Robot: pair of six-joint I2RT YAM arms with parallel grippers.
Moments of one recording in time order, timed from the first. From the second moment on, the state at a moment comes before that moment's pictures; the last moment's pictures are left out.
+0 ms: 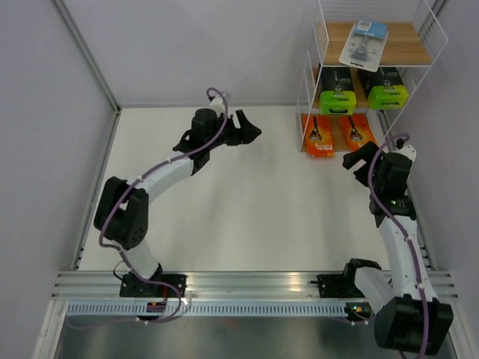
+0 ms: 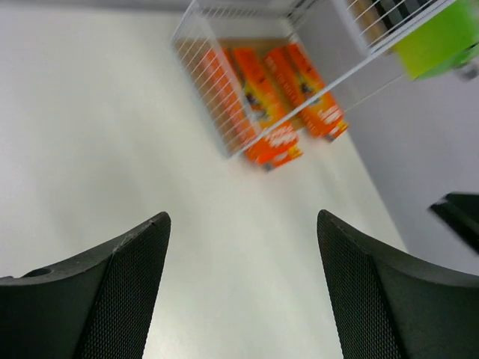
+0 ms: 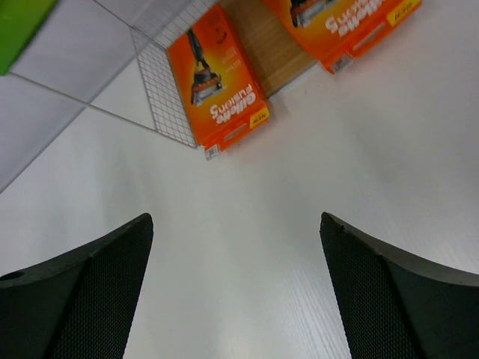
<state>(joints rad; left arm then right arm) -0.51 1.76 1.31 0.24 0.26 -0.56 -0.16 0.94 0.70 -0.21 -0.04 0.63</state>
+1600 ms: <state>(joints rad) -0.45 0.02 0.52 -0.54 -0.26 -0.61 0.25 0.04 0.49 -0.30 0.08 0.59</state>
